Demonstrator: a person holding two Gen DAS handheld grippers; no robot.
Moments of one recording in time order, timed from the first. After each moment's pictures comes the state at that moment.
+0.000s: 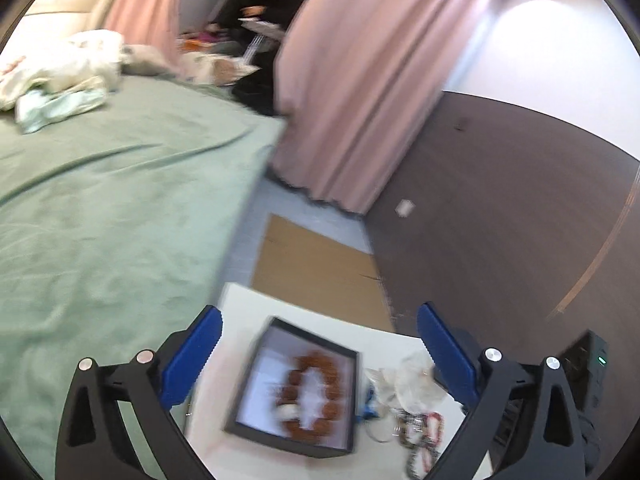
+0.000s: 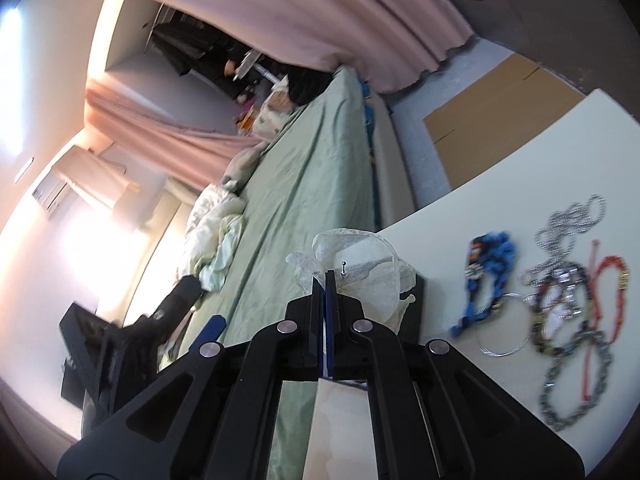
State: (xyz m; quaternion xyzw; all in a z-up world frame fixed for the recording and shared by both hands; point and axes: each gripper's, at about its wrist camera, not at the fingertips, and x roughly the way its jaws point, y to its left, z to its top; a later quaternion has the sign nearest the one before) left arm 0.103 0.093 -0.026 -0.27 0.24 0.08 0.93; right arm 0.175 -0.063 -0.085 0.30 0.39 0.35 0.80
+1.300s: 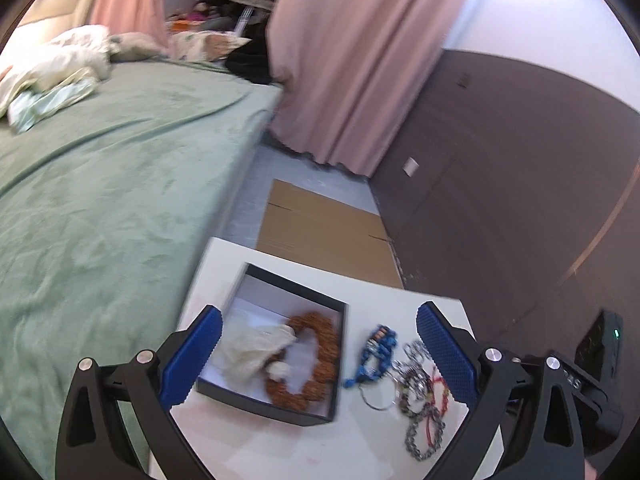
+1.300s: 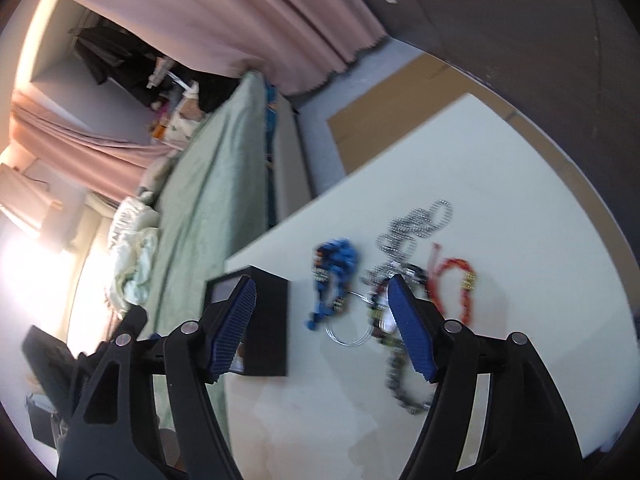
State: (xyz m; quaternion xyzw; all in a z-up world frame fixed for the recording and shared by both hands) left arm 0.122 0.034 -0.038 -0.23 0.30 0.05 0.92; right arm 0.181 -0.151 -0.101 0.27 0.46 0.19 0.83
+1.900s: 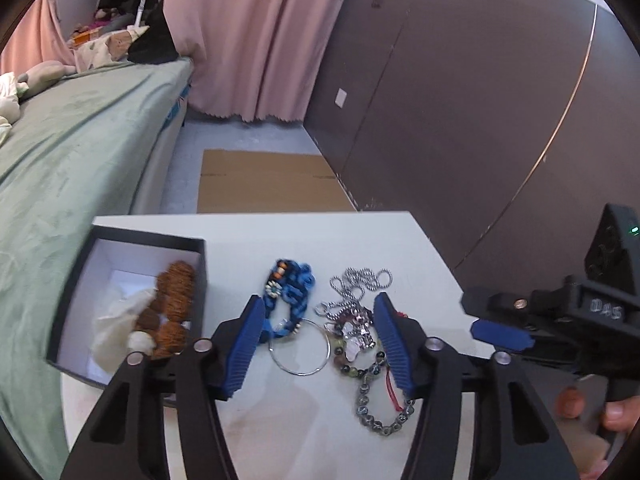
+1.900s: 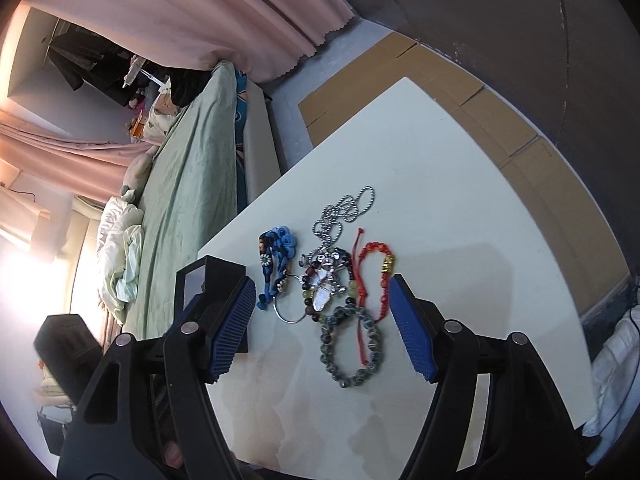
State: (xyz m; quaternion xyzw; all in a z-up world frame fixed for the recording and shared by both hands) left arm 0.171 -0.067 -0.083 -0.13 0.37 -0.06 0.92; right arm 0.177 -0.204 -0.111 0.28 0.50 0.16 0.81
